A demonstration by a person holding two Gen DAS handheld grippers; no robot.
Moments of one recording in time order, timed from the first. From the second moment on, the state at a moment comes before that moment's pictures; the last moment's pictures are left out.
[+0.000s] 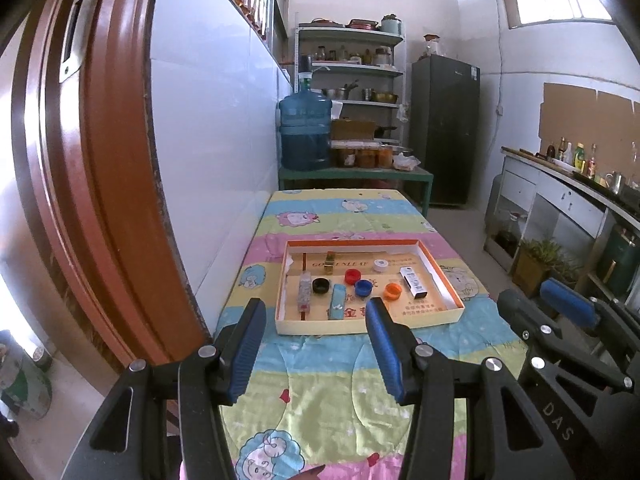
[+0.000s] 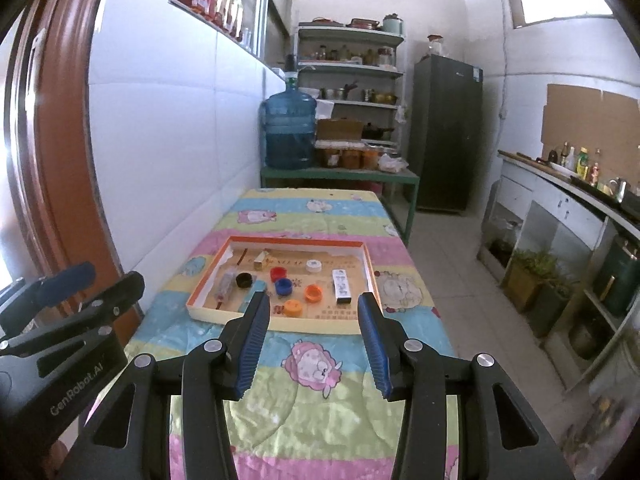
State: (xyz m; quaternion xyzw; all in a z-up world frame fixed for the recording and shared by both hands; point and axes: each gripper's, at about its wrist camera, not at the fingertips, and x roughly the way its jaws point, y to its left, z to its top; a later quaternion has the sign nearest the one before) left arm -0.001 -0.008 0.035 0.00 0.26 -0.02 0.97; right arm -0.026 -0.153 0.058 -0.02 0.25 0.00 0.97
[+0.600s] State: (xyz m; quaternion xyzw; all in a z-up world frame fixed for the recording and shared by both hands) left arm -0.007 -0.008 0.032 0.00 0.26 -0.02 0.96; right arm -0.038 -0.153 0.060 -0.01 0.25 0.00 0.97
